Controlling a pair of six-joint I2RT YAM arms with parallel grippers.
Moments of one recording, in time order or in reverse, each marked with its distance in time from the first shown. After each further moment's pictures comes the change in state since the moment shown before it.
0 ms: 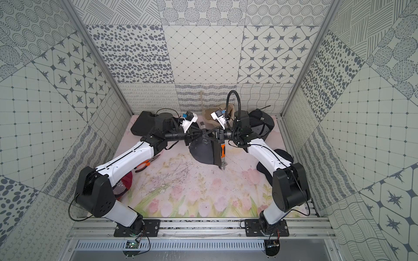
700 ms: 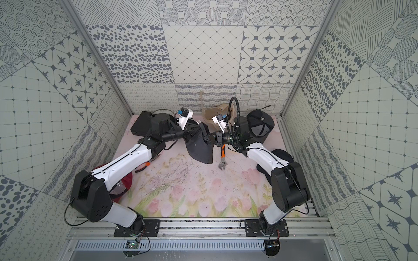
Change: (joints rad) left arm 0.000 -0.047 -0.023 0.078 -0.158 -0.176; right arm 0.006 0.000 -0.134 0.096 0.137 0.052
